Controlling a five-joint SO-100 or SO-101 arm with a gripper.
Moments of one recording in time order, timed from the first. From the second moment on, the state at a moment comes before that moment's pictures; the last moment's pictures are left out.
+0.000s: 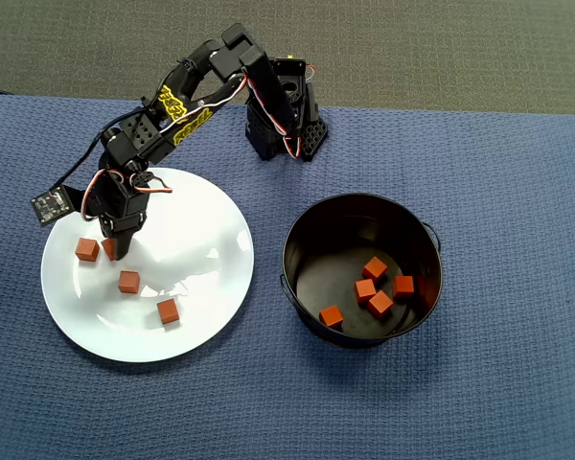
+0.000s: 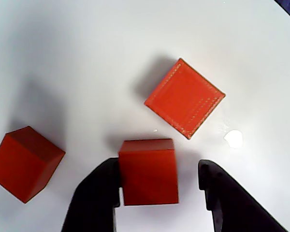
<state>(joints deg) 51.9 70.1 93.2 43.2 -85.7</state>
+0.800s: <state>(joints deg) 41.6 108.0 96.9 59.8 -42.2</state>
